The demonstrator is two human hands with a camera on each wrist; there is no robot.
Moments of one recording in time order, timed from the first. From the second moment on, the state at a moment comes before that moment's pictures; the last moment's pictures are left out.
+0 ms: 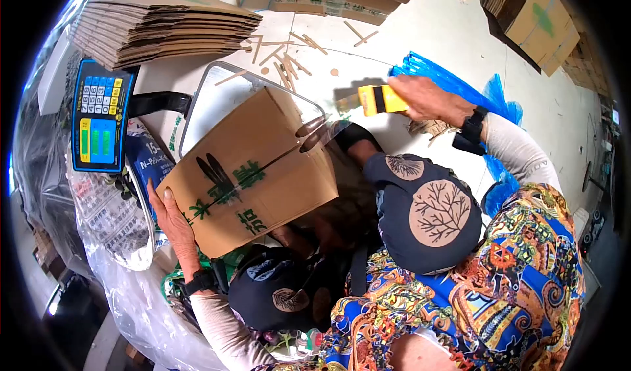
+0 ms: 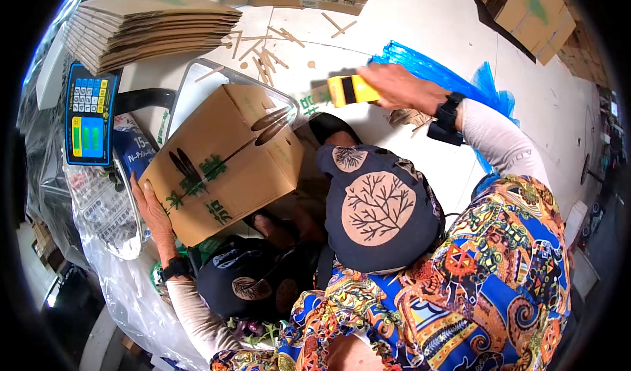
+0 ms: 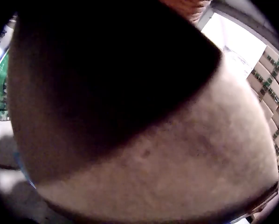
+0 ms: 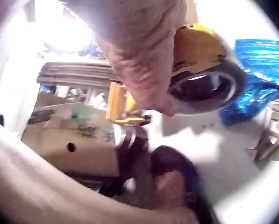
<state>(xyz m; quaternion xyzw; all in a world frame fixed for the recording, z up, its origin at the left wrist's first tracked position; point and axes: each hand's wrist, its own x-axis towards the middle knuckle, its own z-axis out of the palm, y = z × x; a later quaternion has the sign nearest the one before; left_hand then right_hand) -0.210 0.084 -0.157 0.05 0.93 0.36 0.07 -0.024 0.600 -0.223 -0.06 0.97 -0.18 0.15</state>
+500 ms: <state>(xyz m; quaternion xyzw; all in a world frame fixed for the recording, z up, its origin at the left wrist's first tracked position) -0.209 0.090 -0.162 0.03 0.91 0.41 0.07 -0.115 0.463 -0.276 -0.21 0.97 0.07 0.07</state>
